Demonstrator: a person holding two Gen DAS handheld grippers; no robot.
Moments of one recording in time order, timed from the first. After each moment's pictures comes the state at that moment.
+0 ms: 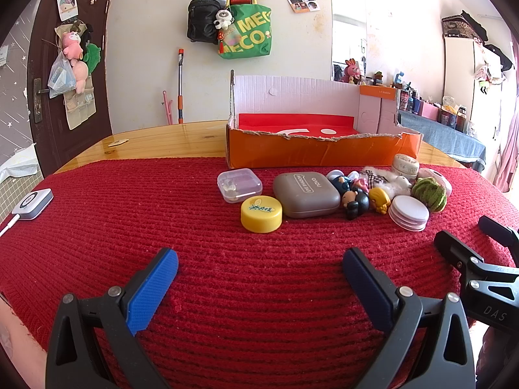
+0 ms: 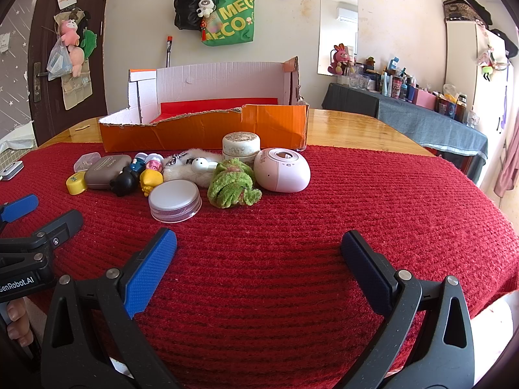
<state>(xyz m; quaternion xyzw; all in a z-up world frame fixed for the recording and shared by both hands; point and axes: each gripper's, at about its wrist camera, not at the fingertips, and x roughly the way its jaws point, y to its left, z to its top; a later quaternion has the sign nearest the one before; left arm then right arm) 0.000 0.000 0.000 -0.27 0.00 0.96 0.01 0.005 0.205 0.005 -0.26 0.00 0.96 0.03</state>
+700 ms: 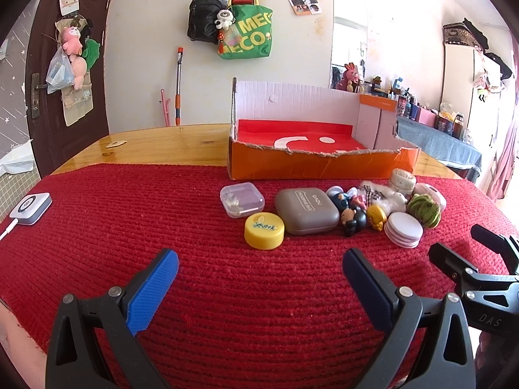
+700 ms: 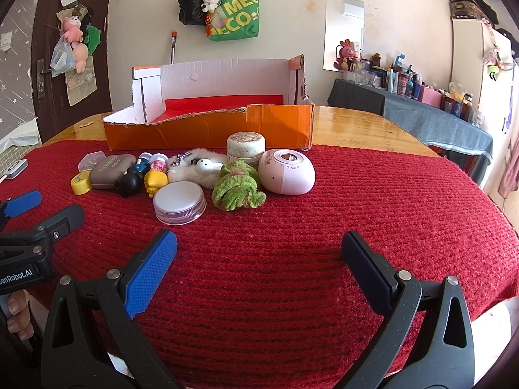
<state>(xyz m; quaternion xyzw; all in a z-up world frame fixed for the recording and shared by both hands) -0.002 -0.012 0.020 -0.27 -0.02 0.96 0.02 0.001 0.208 0.015 -0.28 -0.01 0.96 0.01</state>
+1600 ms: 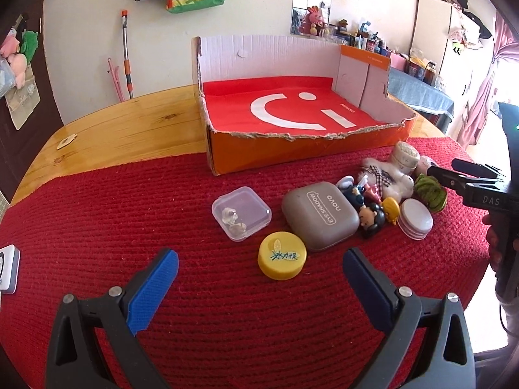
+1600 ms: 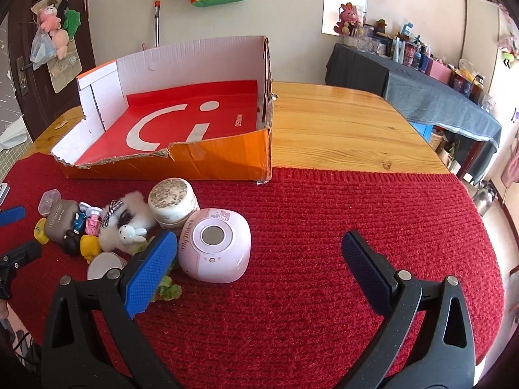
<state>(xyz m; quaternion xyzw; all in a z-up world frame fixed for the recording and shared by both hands) -0.069 -0.029 0.029 -0.40 0.04 0.90 0.13 -0.089 0.271 0.042 -0.39 0.02 0.92 0.02</state>
